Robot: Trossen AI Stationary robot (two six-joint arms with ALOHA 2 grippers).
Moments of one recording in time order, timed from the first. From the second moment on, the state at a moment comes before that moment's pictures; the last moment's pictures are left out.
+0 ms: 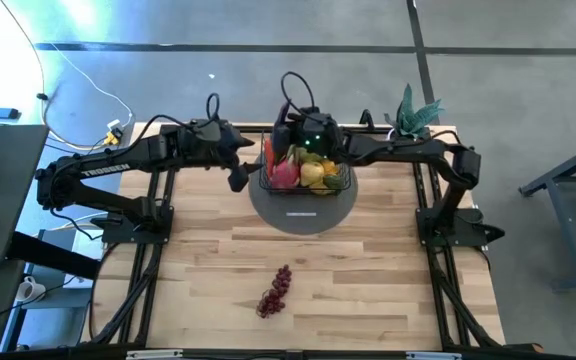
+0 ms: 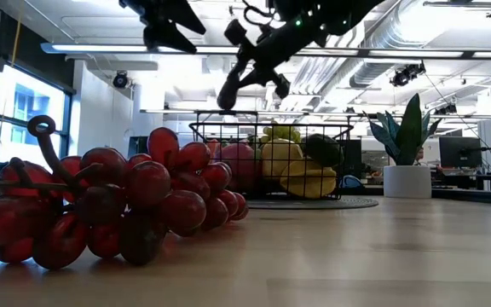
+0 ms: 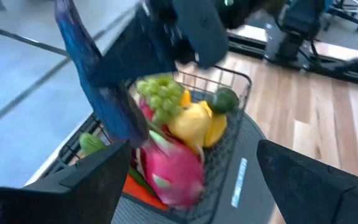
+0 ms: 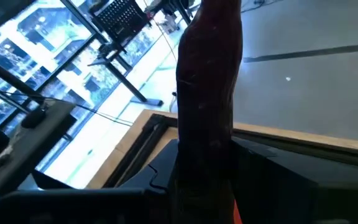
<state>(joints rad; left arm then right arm) 0.39 1.15 1.09 -0.47 -0.10 -0.08 -0.31 1.78 1.36 0.14 0.34 0.72</state>
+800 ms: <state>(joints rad) 0.39 1.15 1.09 -0.47 -0.10 -0.08 -0.30 1.93 1.36 0.12 0.30 0.92</state>
